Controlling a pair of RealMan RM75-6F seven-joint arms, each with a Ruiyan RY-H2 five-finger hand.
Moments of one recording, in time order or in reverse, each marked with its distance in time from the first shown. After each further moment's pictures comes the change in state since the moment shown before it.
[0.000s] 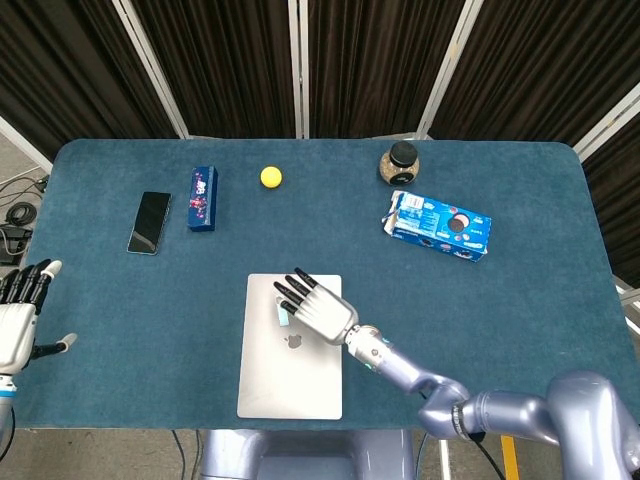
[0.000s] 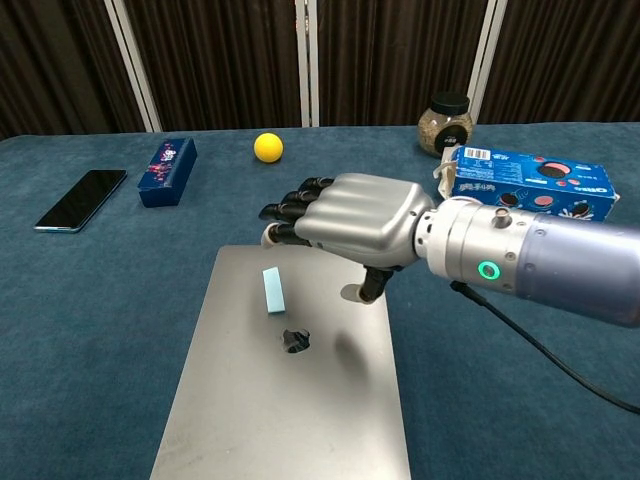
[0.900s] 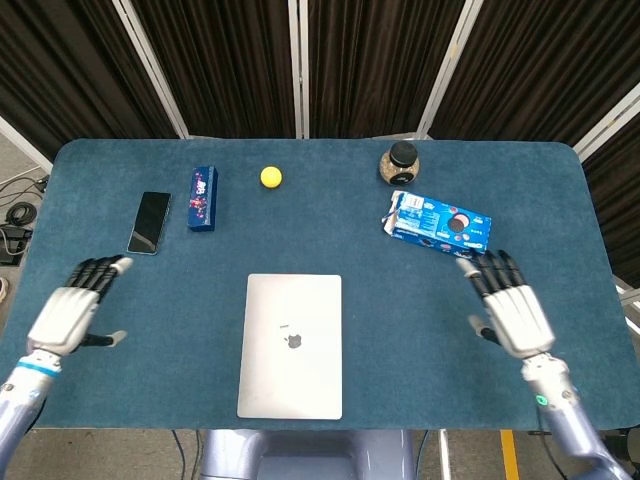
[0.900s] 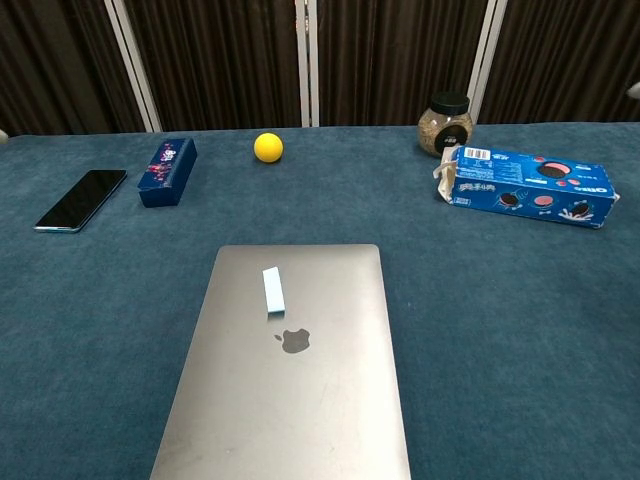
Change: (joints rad) left arm -0.187 0.054 0.007 -0.090 0.104 -0.249 -0.073; right arm -0.533 0.442 -0.163 -0.117 -0.091 0.632 0.439
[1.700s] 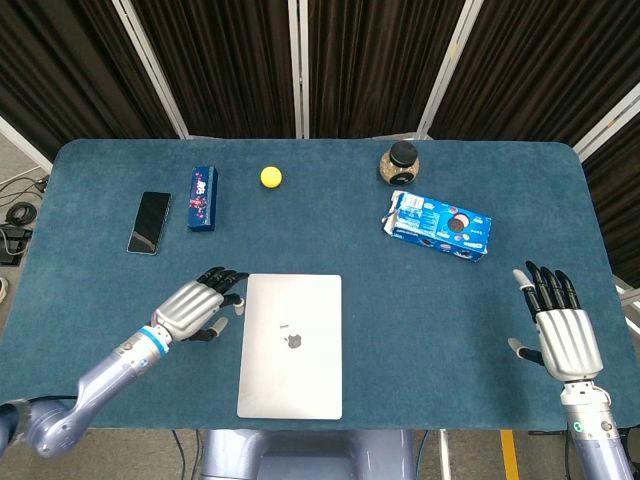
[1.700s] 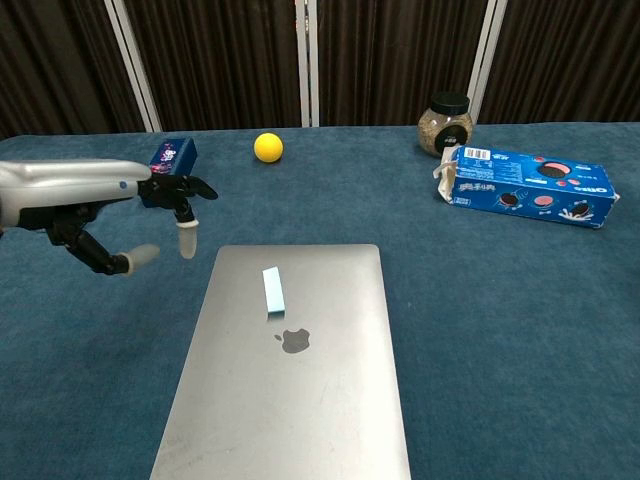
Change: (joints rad) left arm -0.342 -0.139 -0.052 -0.116 -0.208 -0.400 0.230; right arm -0.146 0.034 0.035 -0.050 0.032 0.049 0.040
